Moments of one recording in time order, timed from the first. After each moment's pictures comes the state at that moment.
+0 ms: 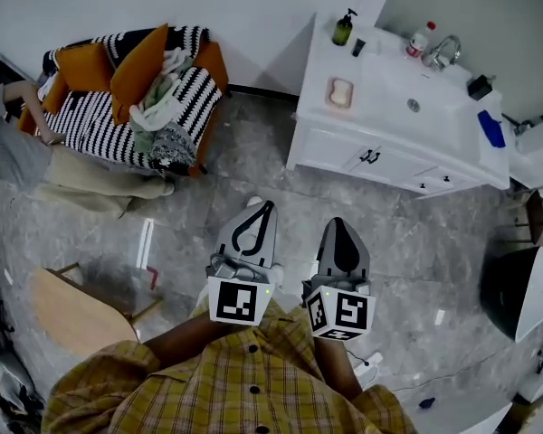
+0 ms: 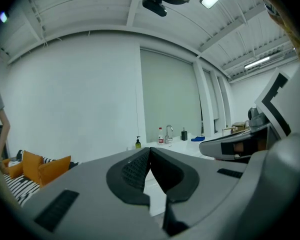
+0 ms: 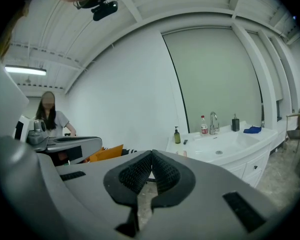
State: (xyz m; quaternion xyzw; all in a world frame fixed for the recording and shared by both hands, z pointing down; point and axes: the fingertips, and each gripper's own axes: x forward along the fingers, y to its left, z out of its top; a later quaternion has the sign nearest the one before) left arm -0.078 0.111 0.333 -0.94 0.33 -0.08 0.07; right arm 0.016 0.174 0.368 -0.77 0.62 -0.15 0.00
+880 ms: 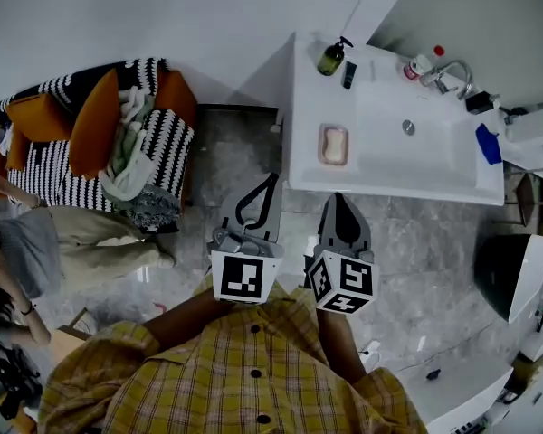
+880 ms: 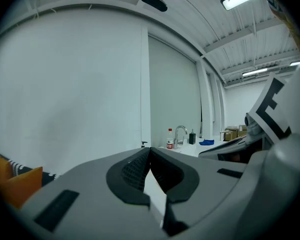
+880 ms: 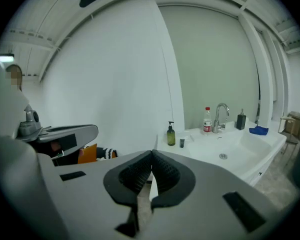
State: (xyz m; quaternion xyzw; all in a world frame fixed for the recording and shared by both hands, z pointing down) left arm 0.059 -0.229 0.332 -0.96 0.26 -0.08 0.01; right arm 0.141 -0.151 0.383 -0.81 0.54 -0.23 -0.05
